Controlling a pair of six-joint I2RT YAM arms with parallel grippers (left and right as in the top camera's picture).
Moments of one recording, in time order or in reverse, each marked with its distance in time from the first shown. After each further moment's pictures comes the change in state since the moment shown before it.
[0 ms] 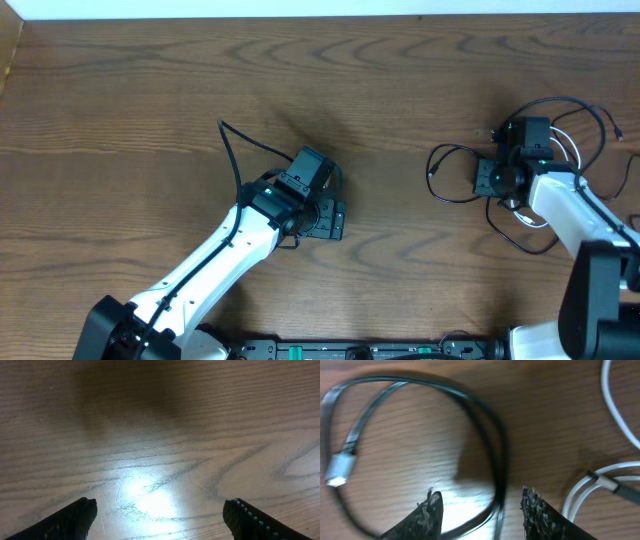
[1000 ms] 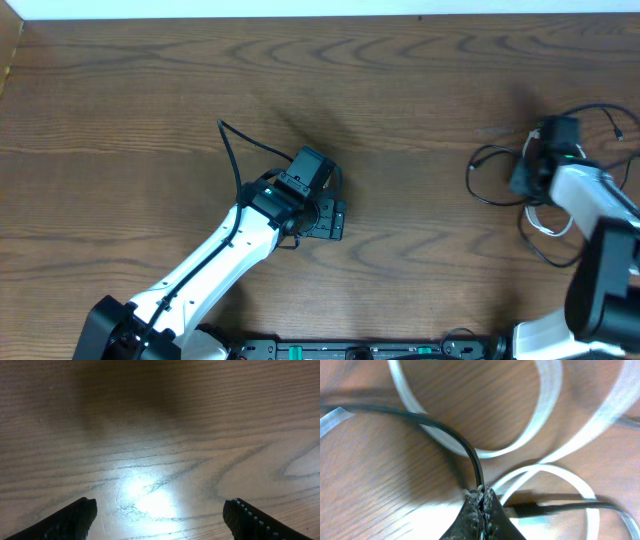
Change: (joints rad) left arm 0.000 0.000 0.000 0.000 0.000 0.000; right arm -0.192 0.047 0.057 -0.029 0.238 0.122
